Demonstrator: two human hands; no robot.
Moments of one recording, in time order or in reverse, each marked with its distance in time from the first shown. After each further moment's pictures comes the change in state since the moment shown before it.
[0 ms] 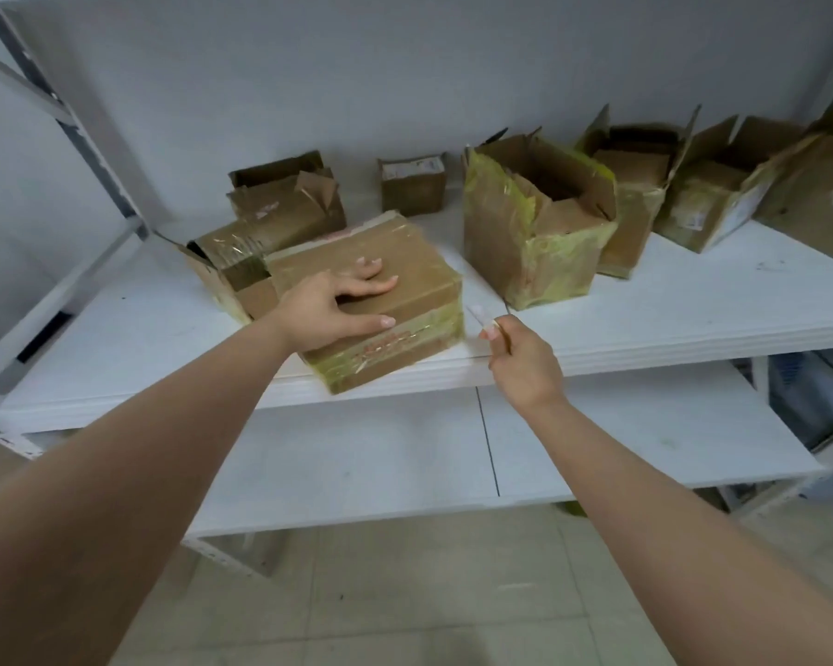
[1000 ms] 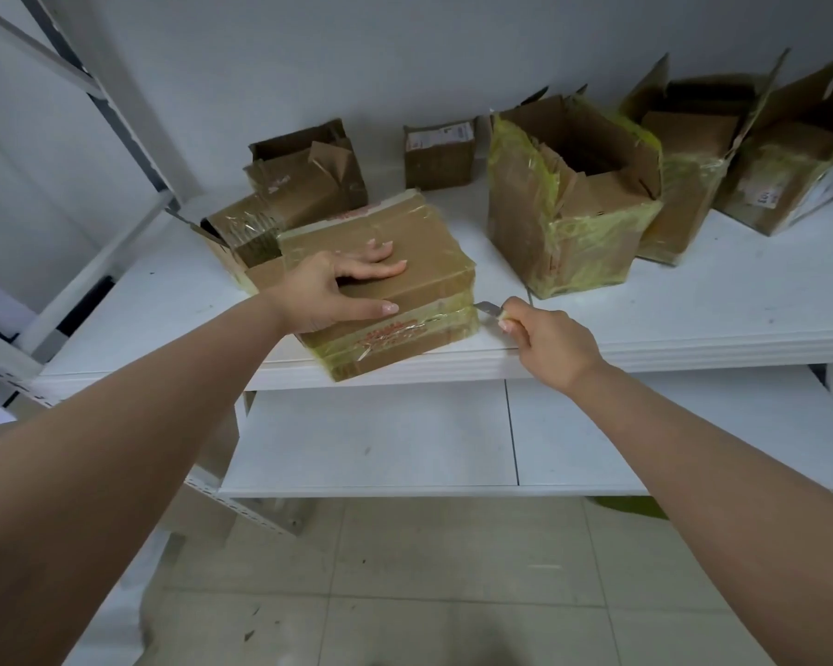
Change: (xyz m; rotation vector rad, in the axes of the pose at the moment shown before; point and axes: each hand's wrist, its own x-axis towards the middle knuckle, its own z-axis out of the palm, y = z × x) left_hand 0.008 0.005 -0.002 -0.102 -0.070 -0.072; right_hand 0.047 0.030 -0.016 -0.363 -0.269 -0.366
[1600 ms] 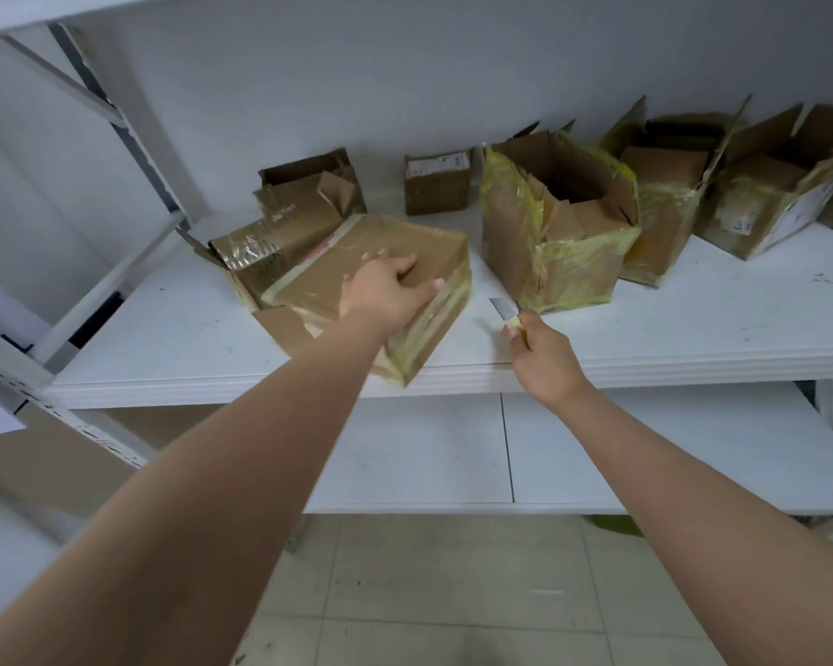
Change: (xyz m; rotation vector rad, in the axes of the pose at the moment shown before) left_hand 0.038 0.057 0.049 0.118 0.366 -0.398; right_hand -0.010 -0.012 -0.005 0.383 0.081 0.209
